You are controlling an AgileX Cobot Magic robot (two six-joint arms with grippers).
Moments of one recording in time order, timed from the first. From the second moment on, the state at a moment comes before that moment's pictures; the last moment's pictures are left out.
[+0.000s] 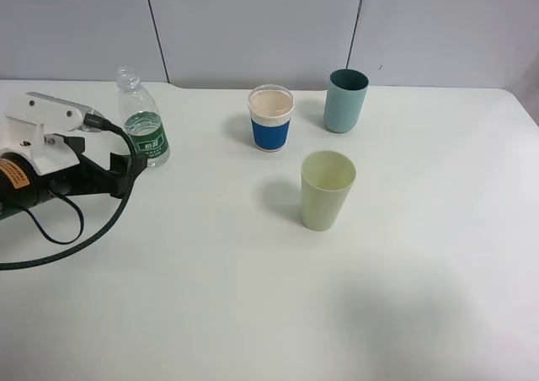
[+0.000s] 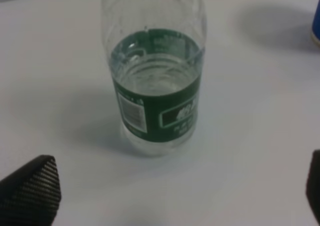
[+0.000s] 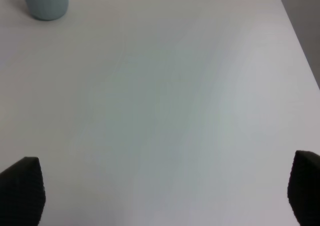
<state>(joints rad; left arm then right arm) -0.20 1.60 -0.27 0.14 -0.86 -0.06 -0.15 0.00 -0.51 0.07 1.07 -0.17</state>
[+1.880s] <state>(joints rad) -0.20 1.99 -0.62 0.18 -0.95 -0.07 -0.15 0.00 -0.51 0.07 1.07 -0.17</state>
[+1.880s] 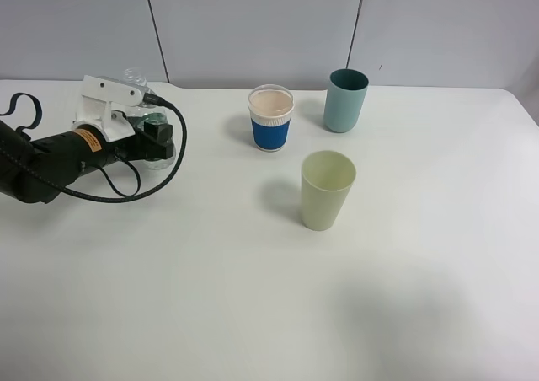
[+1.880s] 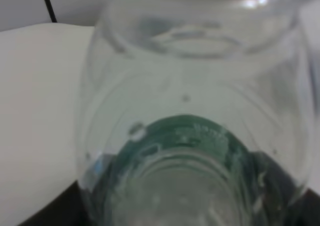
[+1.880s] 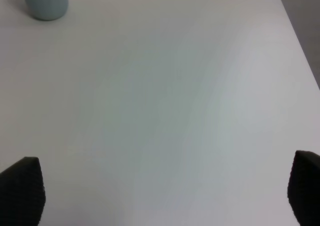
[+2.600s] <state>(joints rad) -0.35 1.81 -0.58 -0.17 -0.79 0.10 -0.15 0.00 -0.51 0.07 1.07 -0.17</state>
